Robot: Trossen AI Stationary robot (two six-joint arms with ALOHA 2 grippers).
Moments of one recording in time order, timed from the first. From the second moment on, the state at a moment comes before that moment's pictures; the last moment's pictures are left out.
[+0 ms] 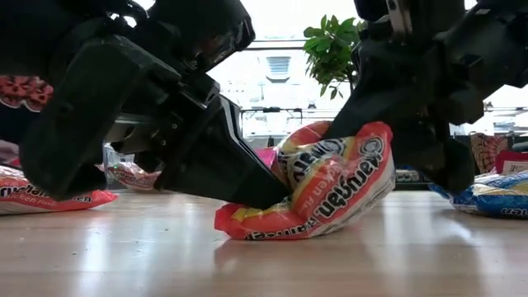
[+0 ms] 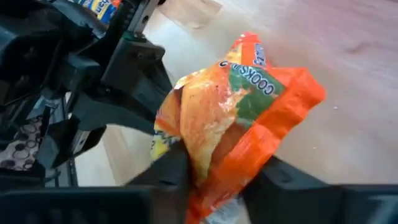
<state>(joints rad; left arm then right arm) -0.56 2.06 1.05 0.33 -0.51 -0.21 0.57 1.86 0.89 0.29 0.49 1.24</state>
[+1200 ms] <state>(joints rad) -0.58 1.16 0.75 -0.13 -0.78 0.06 0.10 1.43 1.04 -0.09 0.77 0.30</state>
